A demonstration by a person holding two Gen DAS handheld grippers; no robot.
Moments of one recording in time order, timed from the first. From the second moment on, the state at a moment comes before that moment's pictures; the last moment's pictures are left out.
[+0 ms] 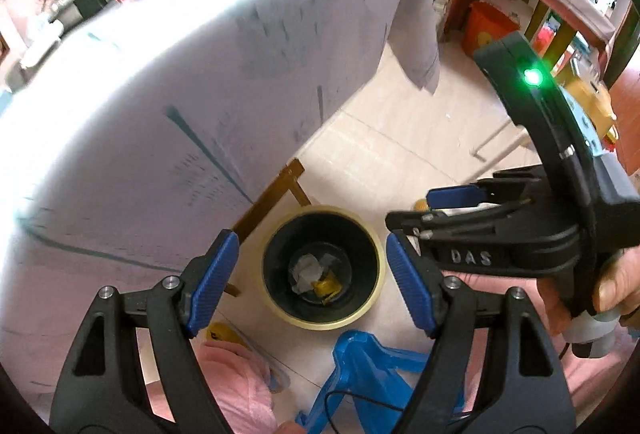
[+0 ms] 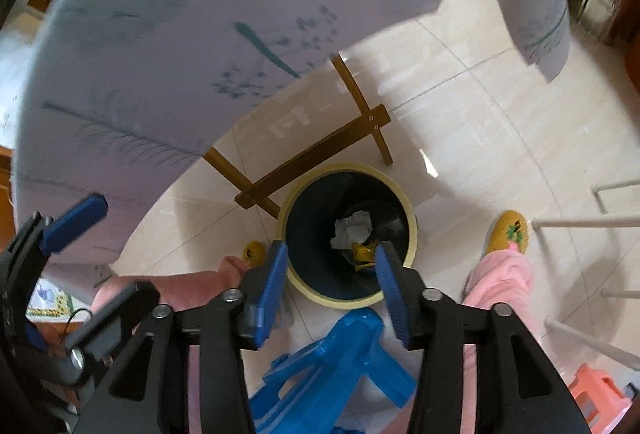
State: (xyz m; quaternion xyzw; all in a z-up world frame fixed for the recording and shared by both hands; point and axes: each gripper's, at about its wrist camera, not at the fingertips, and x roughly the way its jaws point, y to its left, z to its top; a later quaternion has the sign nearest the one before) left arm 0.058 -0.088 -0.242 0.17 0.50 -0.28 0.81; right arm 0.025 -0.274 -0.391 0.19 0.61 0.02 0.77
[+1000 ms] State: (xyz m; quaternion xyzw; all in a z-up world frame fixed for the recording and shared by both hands) left arm 0.201 -0.071 -0.082 0.08 0.46 -0.21 0.86; right arm 0.144 -0.264 -0.123 -0.04 0.43 0.01 0.90
